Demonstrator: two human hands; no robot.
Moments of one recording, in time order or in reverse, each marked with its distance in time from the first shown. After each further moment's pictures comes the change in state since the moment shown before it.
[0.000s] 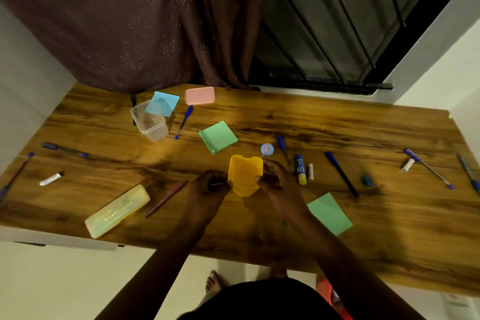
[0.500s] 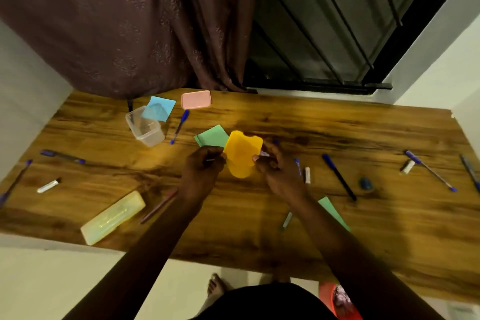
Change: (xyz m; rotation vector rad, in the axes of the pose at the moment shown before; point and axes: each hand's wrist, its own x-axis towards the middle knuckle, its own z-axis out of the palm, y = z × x) left_hand 0.052 0.030 -0.002 -0.129 0.039 0.121; right_hand 0.031 -0.032 -0.016 0.077 0.053 -0.073
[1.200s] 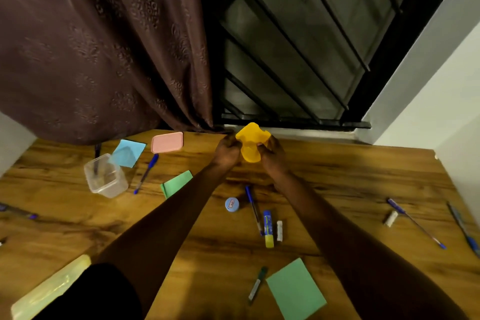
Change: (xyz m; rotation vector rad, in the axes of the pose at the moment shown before) left_hand 0.182 0.046 0.169 0.206 -0.121 0.010; right_hand 0.188 0.019 -0.077 0.089 0.157 0.137
